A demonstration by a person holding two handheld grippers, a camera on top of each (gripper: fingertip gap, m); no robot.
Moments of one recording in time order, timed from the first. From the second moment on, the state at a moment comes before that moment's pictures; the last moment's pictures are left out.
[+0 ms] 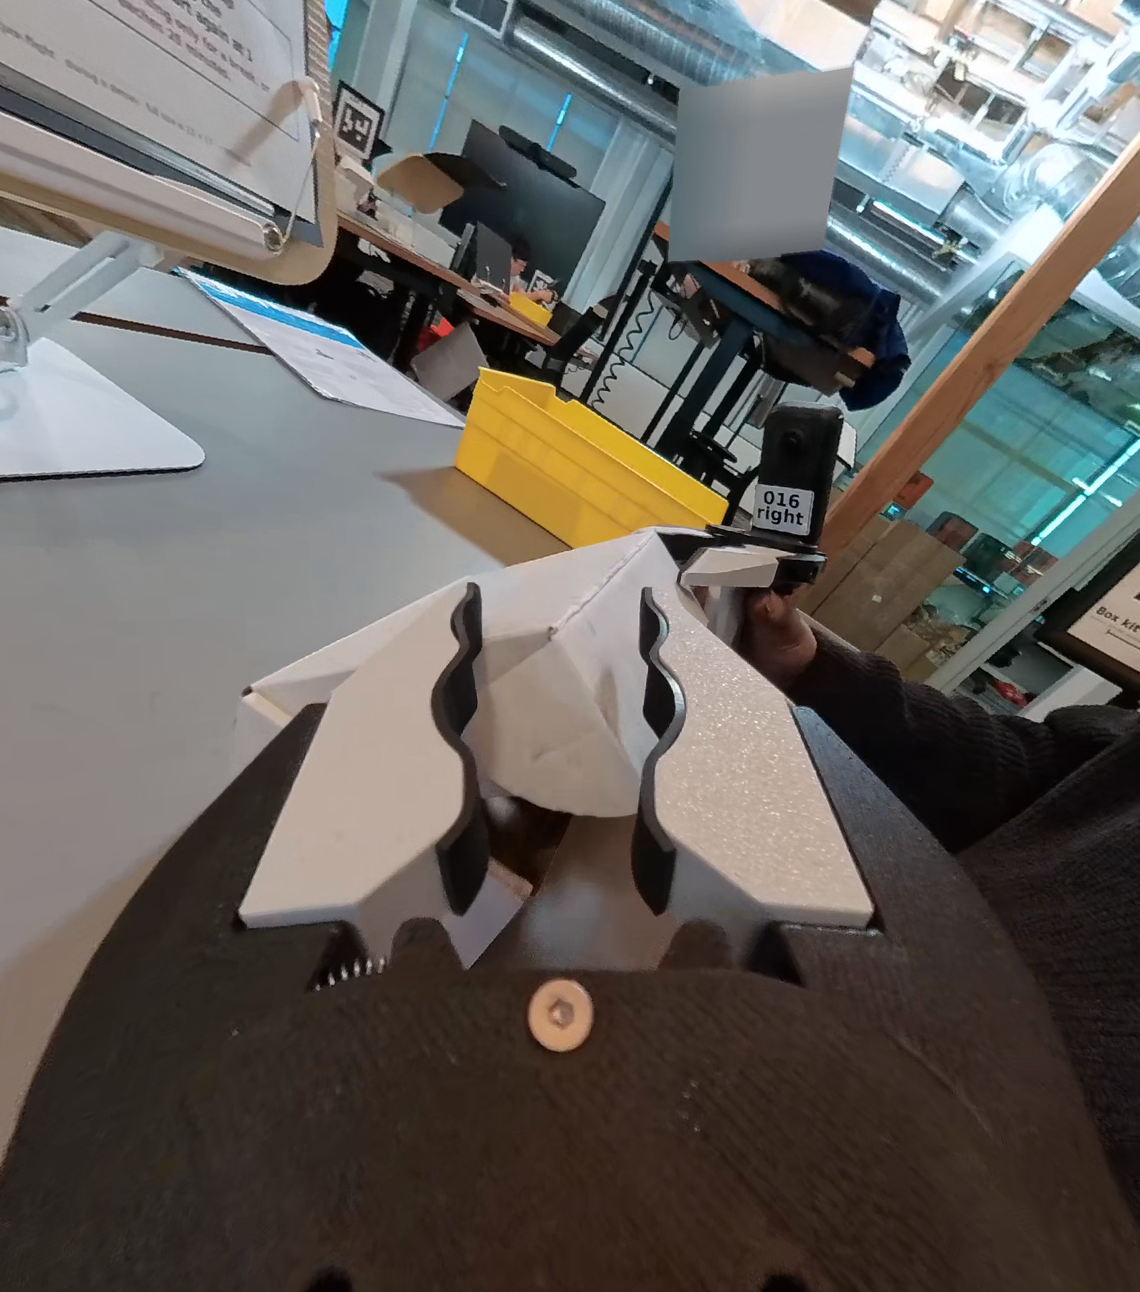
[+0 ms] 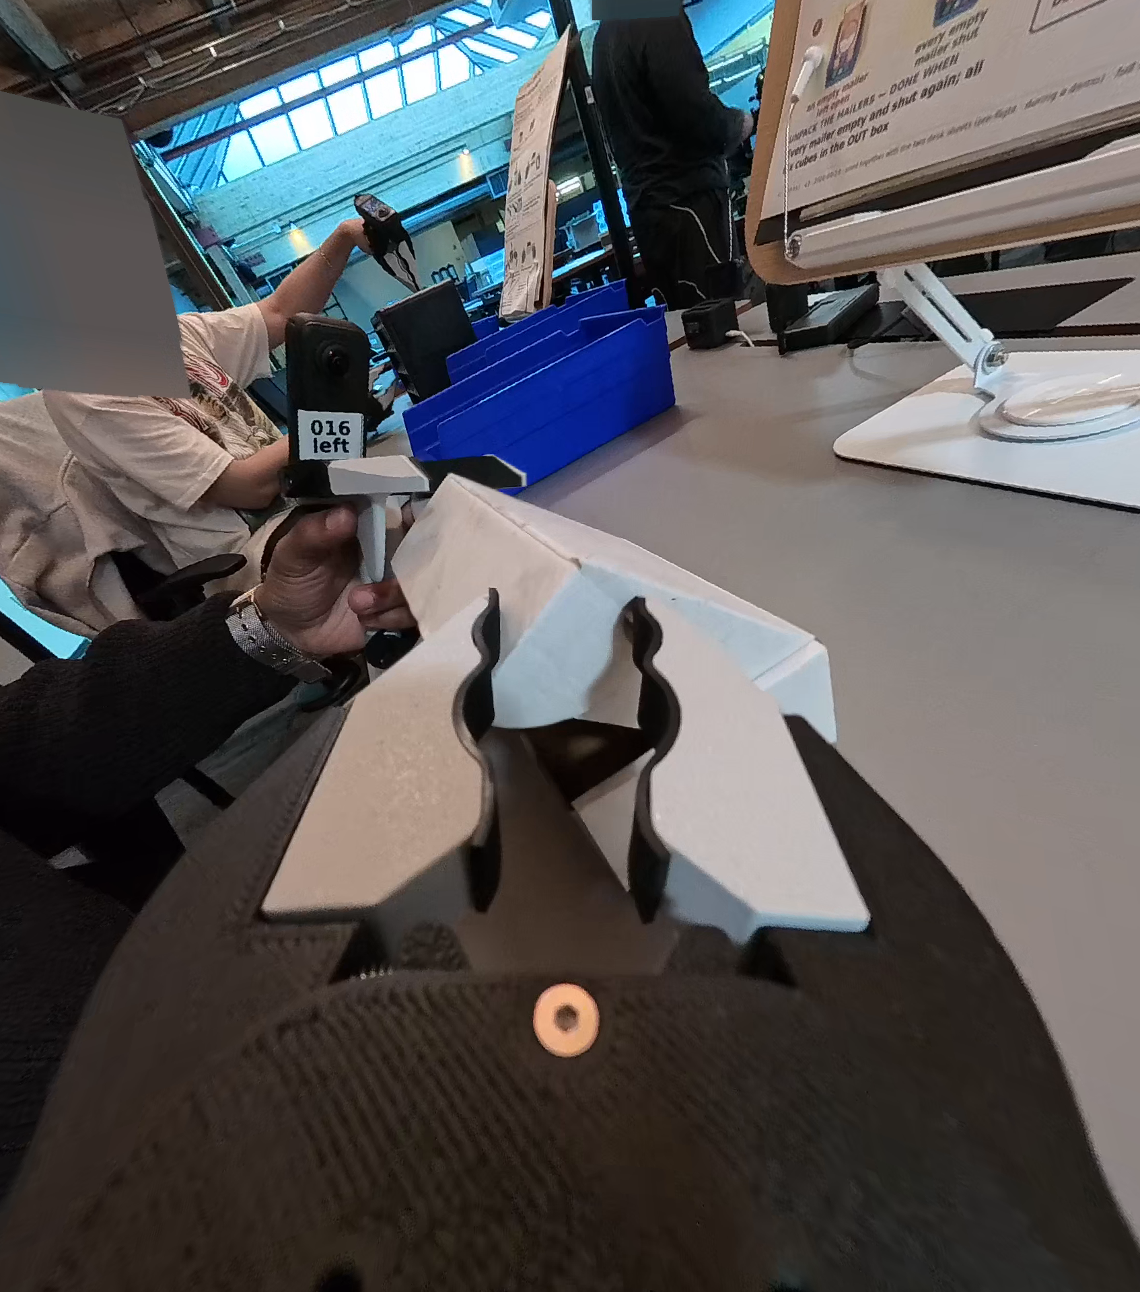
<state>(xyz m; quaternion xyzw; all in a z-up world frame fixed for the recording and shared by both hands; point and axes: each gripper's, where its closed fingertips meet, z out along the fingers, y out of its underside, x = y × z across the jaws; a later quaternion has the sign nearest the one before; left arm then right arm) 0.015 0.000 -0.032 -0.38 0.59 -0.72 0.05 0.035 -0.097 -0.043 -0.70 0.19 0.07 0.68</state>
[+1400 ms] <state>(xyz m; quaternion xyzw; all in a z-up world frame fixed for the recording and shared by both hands) 0.038 0.050 -0.041 -0.48 0.51 -0.71 0.08 0.038 -0.094 -0.058 -0.72 0.21 0.07 0.66</state>
